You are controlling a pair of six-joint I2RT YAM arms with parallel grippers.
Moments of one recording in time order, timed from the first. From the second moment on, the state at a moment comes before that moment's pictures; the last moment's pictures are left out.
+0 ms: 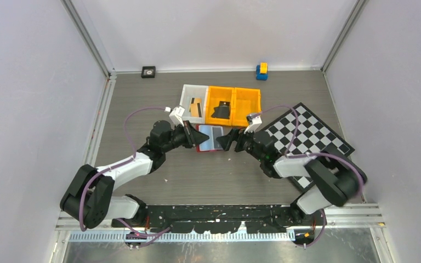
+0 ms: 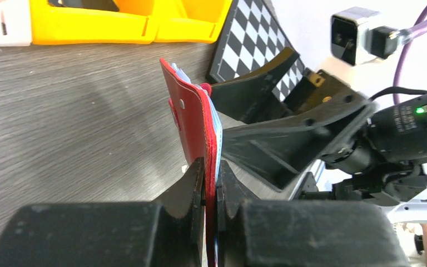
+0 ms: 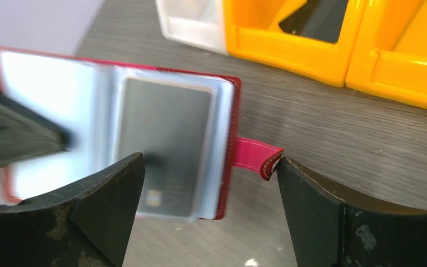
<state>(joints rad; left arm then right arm) -0.51 1.29 0.52 0.53 0.41 -0.75 0.64 1.43 0.42 0.81 -0.06 0.59</state>
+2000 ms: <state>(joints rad) -0.46 1.20 0.55 0.39 0.34 -0.76 0.71 1.86 0.63 0.97 -0.32 0.33</state>
